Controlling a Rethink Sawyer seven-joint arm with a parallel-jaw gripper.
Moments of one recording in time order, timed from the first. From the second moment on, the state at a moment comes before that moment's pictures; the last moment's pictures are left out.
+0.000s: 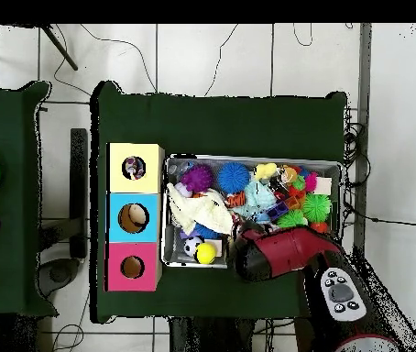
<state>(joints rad) -0.48 -0.61 0.11 1.78 -0.80 0.25 2.09</state>
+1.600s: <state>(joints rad) -0.51 -0.54 0.12 1.78 -0.81 0.16 2.09</state>
